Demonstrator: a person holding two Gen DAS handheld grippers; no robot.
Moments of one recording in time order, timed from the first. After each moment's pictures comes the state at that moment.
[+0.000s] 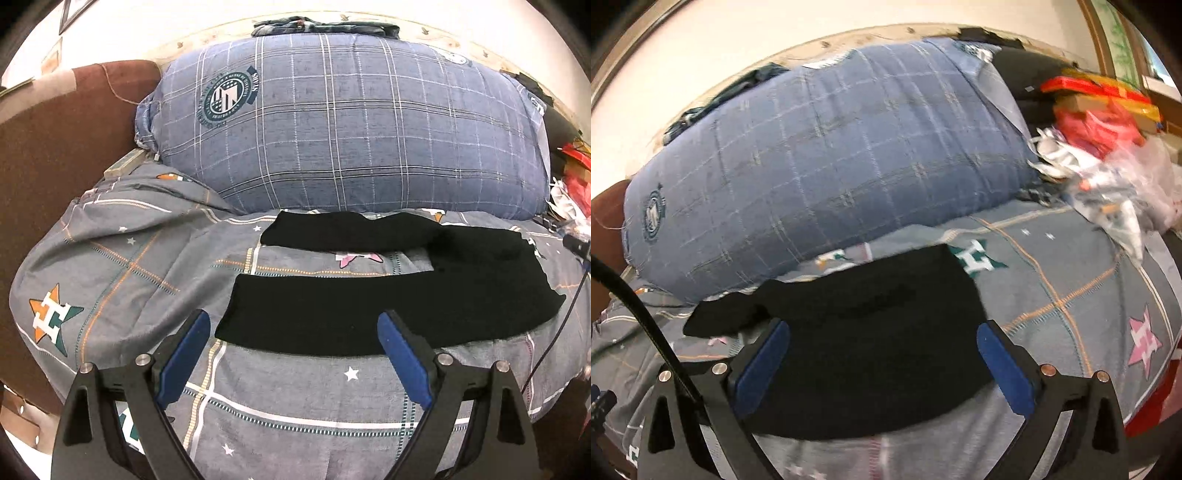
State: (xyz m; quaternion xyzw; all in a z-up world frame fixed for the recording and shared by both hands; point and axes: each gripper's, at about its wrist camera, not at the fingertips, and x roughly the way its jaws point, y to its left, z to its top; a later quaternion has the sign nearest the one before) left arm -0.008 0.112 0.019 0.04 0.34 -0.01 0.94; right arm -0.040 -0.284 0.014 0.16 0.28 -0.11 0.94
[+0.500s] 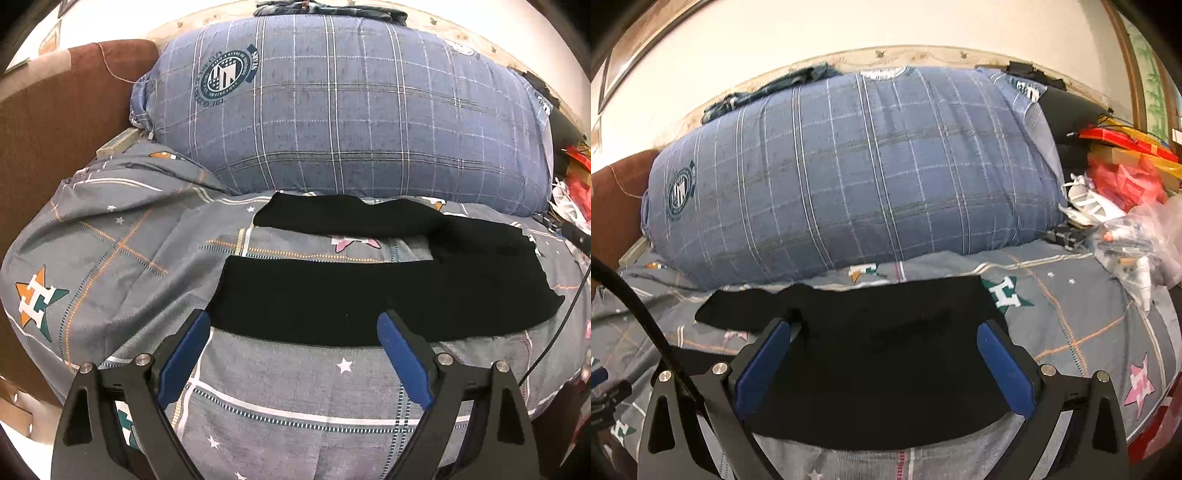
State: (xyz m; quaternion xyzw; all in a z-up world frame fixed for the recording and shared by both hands) left arm 0.001 0.109 0.002 0.02 0.38 -0.01 0.93; right arm -0.031 -0.243 0.028 0.09 0.27 -0.08 0.96
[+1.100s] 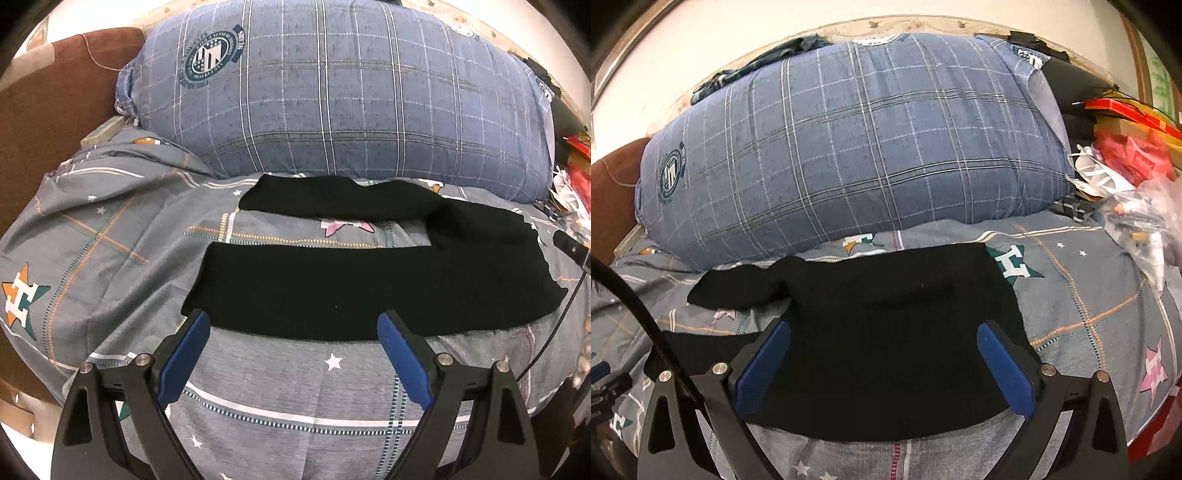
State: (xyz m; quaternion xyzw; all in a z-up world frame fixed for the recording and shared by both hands) left arm 0.019 0.095 -0.015 0.02 0.41 -0.02 0.91; right arm -0.016 -0.251 -0.005 0.10 0.31 -0.07 0.94
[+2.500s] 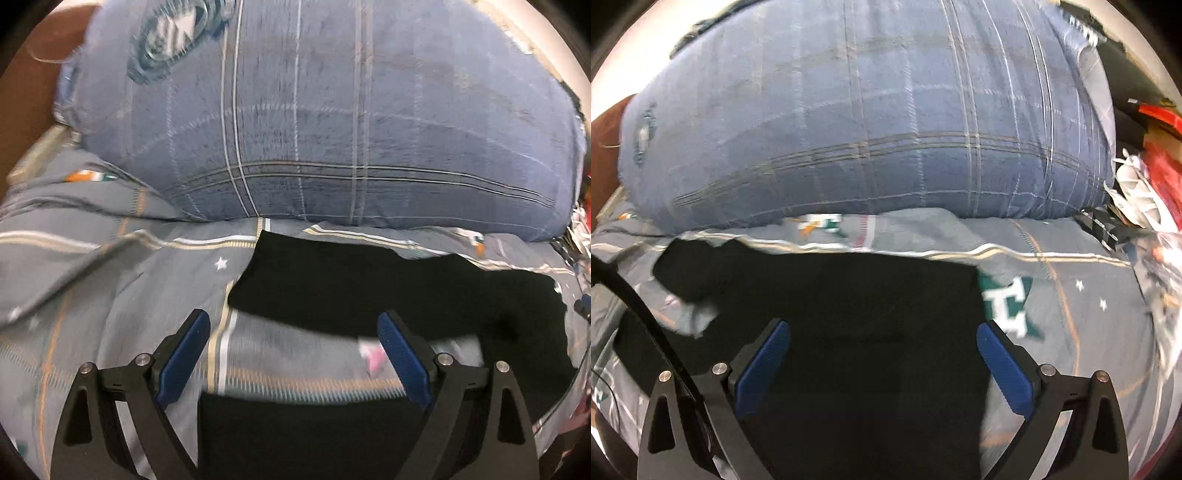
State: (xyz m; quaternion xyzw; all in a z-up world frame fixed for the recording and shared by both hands) left arm 0.245 0.133 -0.022 0.00 0.46 -0.07 0.89; right arm 0.106 -0.342 -0.030 0.06 0.42 -0.03 0.91
